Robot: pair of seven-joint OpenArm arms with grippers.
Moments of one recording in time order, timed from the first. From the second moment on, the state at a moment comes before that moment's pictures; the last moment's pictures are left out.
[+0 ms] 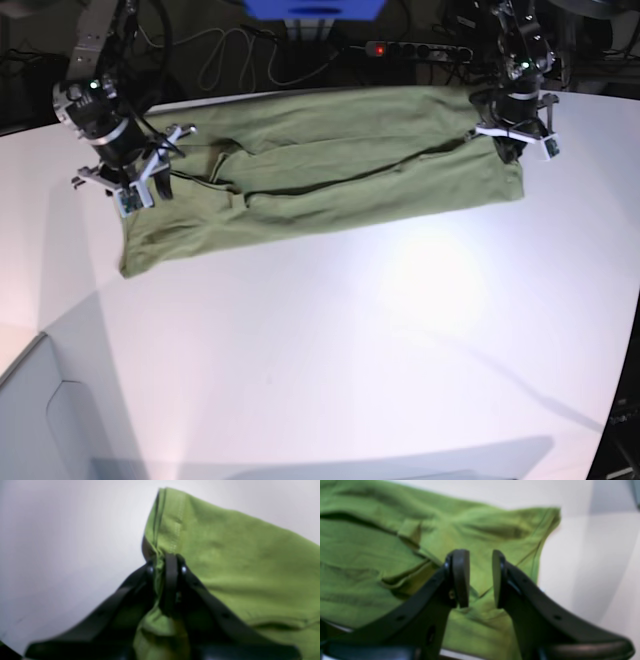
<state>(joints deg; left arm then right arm) 30.6 -4.3 -26.1 97.8 -22.7 -5.2 24.1 -22.9 3.4 19.1 117.6 6.5 36.0 -45.9</state>
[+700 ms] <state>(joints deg) 30.9 -1.0 -4.2 113.2 -13.7 -4.2 24.5 -25.3 2.8 19.4 117.4 6.7 36.0 -45.6</state>
